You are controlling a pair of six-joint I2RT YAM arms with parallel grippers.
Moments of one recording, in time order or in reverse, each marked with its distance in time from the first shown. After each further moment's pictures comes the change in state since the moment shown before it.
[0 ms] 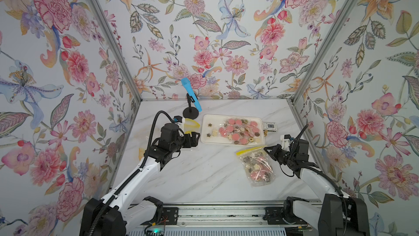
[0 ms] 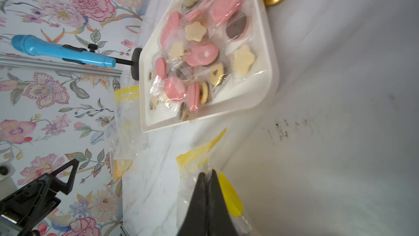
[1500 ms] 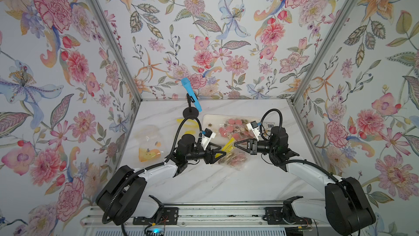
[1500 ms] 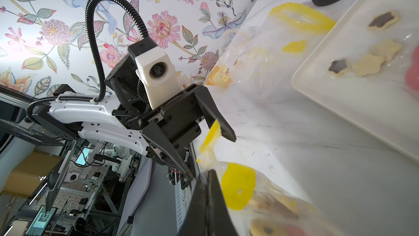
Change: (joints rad) left arm -0.224 0.277 -0.206 0.758 0.536 0.068; right arm 0.435 0.167 0.157 0.420 -0.398 -0.009
